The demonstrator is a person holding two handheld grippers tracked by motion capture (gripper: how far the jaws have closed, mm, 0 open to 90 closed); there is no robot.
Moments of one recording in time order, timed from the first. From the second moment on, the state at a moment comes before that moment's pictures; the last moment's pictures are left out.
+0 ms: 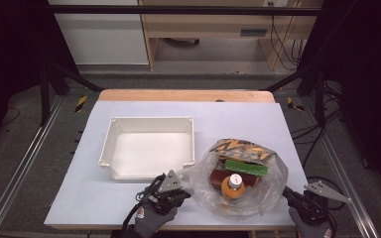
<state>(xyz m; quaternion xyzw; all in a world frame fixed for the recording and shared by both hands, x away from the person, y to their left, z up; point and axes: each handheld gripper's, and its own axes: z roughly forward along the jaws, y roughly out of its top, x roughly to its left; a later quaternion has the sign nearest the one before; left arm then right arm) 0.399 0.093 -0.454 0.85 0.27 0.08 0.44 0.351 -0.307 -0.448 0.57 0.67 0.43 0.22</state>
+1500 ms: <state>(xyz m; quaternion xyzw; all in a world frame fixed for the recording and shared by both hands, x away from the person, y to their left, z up) 0.400 0.088 -0.458 0.83 0.28 0.10 0.46 0.328 -0.280 -0.359 0.45 0.64 0.52 0.33</state>
